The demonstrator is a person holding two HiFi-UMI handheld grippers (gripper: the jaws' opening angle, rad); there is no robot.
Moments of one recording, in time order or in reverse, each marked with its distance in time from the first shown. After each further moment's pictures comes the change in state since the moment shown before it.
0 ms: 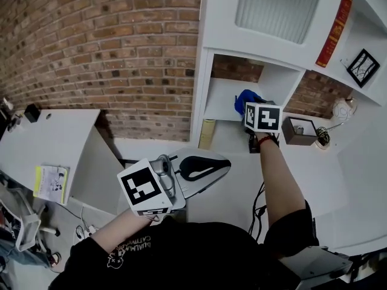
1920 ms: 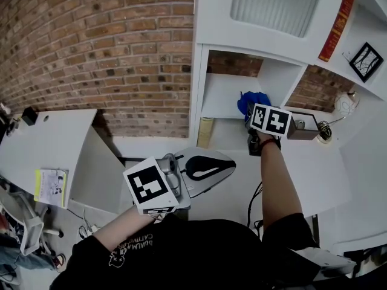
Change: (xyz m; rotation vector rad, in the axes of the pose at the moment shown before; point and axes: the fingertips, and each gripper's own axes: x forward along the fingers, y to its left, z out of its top) left arm 0.018 0.009 -0.019 -0.023 0.050 -0.051; right arm 0.009 -0.026 -0.034 0.227 0.002 0.001
